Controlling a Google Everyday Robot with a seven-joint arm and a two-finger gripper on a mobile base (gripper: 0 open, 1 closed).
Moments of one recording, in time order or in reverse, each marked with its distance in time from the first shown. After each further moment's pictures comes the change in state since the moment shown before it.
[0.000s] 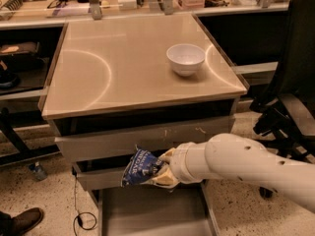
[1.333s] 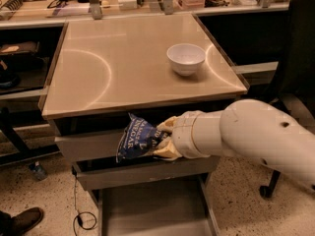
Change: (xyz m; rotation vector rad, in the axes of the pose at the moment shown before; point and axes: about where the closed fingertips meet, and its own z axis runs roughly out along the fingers) arm -0.086 -0.032 -0.090 0.136 -0.070 -0.200
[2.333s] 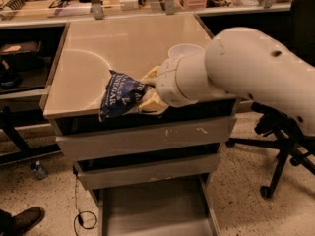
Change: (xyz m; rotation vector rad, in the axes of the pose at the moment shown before) arm -0.086 -0.084 -0.020 0.056 -0.050 -0.148
